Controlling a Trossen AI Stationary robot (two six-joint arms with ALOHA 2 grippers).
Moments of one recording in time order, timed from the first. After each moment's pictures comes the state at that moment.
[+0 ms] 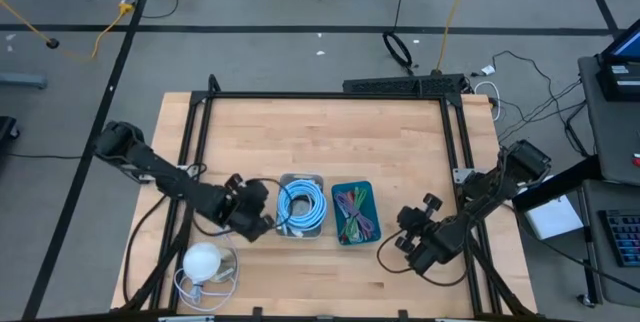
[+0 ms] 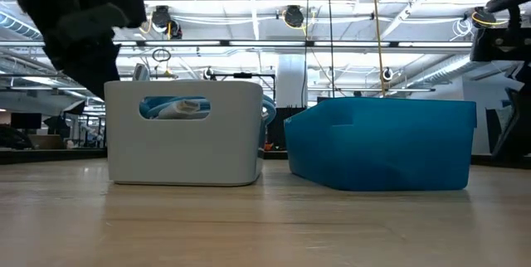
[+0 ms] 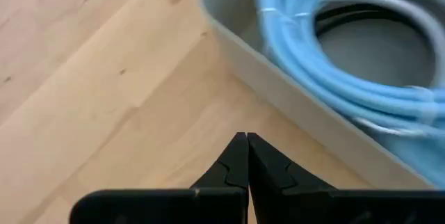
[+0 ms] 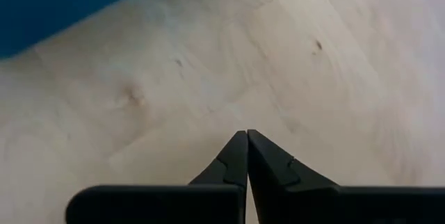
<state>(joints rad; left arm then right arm) -0.49 1.43 0.83 -0.71 -0.57 -1.08 0.78 1.63 0.78 -0.92 0.61 1.35</state>
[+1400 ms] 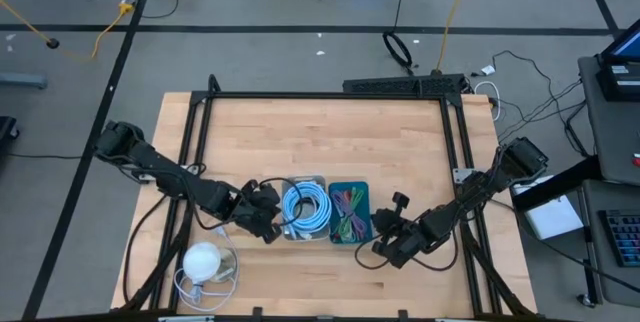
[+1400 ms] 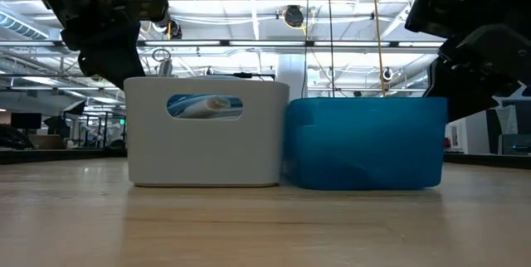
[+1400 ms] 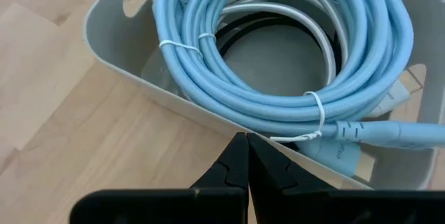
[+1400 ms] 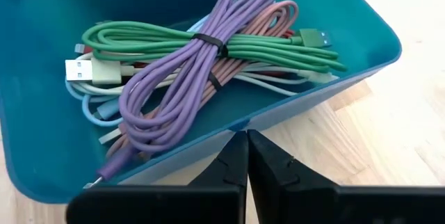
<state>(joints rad) -0.44 1.44 0.83 -0.44 -0.40 -0.88 0.62 1.62 0.78 -0.34 0.76 0.82</state>
